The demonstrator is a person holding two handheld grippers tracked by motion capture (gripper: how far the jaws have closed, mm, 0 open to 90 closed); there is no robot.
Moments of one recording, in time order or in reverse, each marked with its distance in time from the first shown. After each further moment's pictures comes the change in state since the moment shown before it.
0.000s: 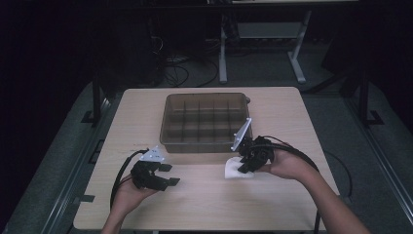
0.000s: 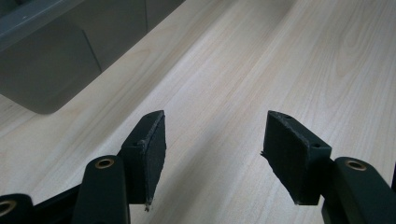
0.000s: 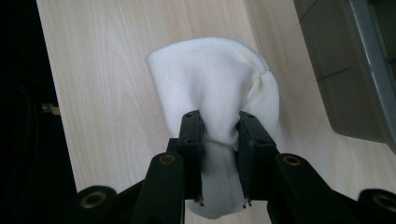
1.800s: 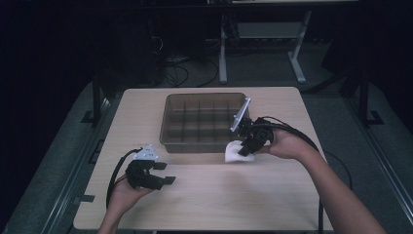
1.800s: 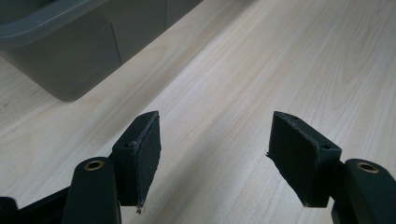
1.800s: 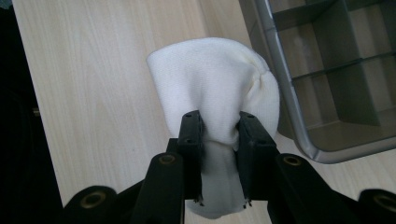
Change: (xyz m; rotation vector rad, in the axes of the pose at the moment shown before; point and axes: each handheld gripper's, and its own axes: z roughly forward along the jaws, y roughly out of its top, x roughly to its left) left arm 0.008 -0.007 -0.010 -0.021 0.017 -0.038; right arm -0.034 0.020 -0.026 0.019 -0.021 0.012
